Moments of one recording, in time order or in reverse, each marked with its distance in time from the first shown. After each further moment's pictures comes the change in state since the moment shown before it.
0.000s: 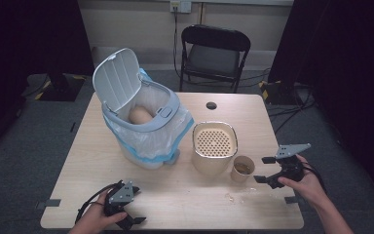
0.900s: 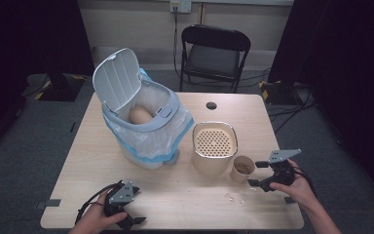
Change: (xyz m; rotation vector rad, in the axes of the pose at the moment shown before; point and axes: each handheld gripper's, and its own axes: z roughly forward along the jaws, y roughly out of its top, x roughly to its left) left arm 0.000 0.000 0.000 -0.003 0.004 -0.003; right arm 0.000 -0.016 0.030 -0.011 0.027 0.012
